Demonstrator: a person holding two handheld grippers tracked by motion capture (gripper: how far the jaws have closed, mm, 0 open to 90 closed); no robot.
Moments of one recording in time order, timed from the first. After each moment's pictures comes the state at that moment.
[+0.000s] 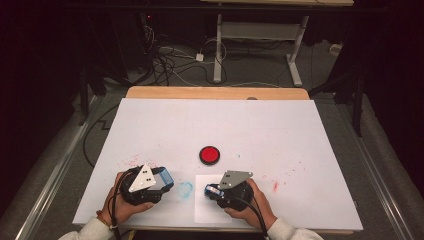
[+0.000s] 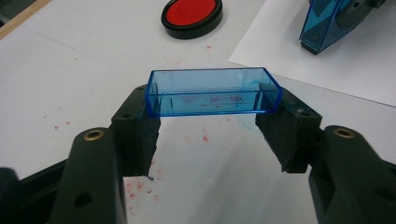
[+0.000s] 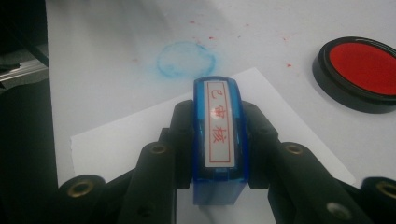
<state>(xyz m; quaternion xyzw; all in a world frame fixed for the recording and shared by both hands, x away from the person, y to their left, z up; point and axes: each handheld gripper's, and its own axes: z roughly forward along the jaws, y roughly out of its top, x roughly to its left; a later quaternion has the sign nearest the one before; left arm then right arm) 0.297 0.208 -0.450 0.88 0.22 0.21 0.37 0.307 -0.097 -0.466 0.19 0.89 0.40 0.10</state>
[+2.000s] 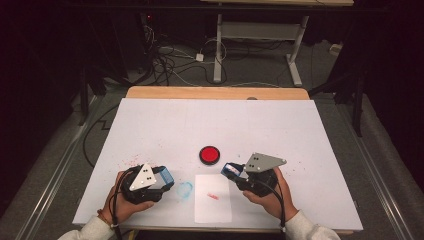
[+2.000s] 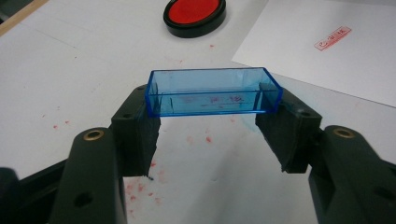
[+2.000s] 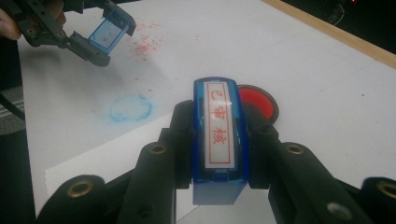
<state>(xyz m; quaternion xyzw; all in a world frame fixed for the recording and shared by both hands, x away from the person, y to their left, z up) 0.301 0.207 -0.452 0.88 0.22 0.20 0.37 0.316 -0.144 -0.413 0.23 0.84 0.46 0.17</state>
